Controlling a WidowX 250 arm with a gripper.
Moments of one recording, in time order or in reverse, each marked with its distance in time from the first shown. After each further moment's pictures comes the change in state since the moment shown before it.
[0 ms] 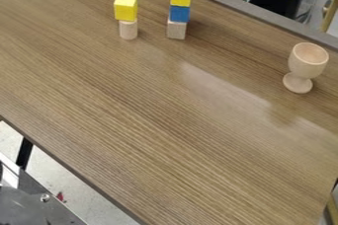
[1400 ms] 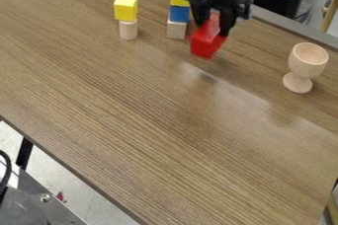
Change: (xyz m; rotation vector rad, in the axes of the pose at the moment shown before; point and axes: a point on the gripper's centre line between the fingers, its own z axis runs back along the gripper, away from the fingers) arm -0.131 -0.027 -0.073 -0.100 0.107 -0.357
